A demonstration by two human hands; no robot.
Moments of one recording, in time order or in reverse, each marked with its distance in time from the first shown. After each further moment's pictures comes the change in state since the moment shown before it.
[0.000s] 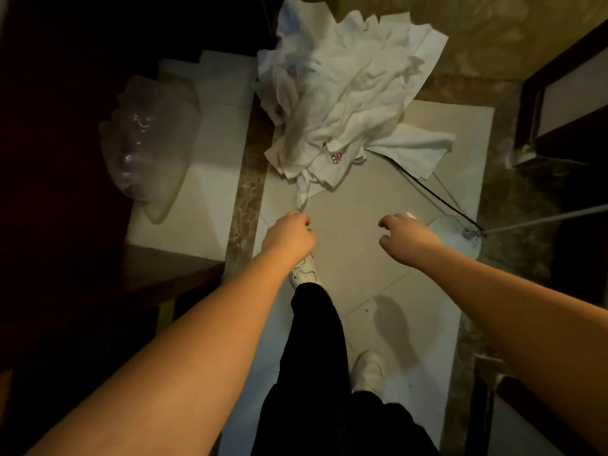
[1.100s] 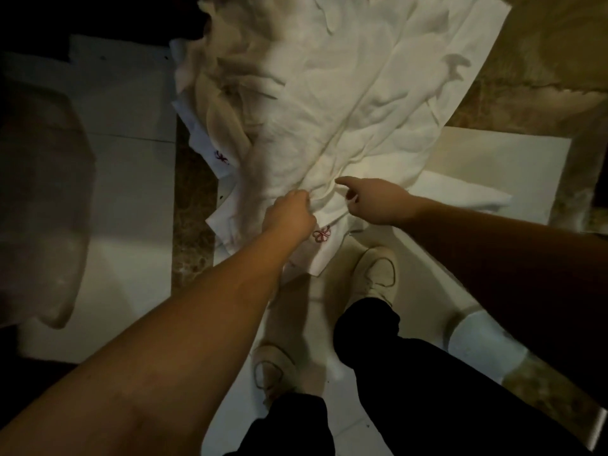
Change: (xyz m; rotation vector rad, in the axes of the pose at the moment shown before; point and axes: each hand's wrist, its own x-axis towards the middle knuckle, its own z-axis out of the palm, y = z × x) left_hand 0.479 0.051 0.017 0.064 -0.120 0.032; right_hand 0.460 0.012 -0.102 0.062 -0.186 -0.113
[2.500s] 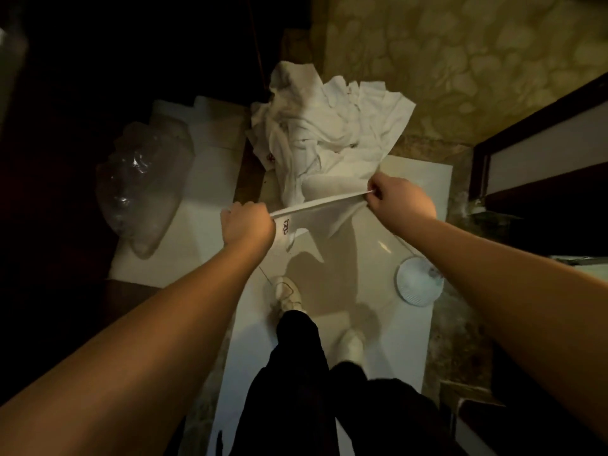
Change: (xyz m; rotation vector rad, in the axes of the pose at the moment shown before) left_hand -0.448 -0.039 -0.126 0.276 0.332 -0.157; right_hand -0.434 -0.167 -0.001 -0.121 0.617 0.035
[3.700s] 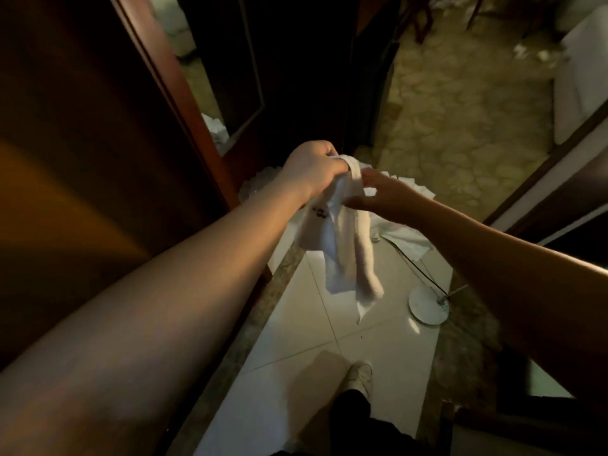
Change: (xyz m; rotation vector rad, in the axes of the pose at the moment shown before) left_hand -0.608 -0.027 -0.140 -0.973 0.462 0.250; right_hand -0.524 -0.109 -0.153 0.303 -0.072 -0.577
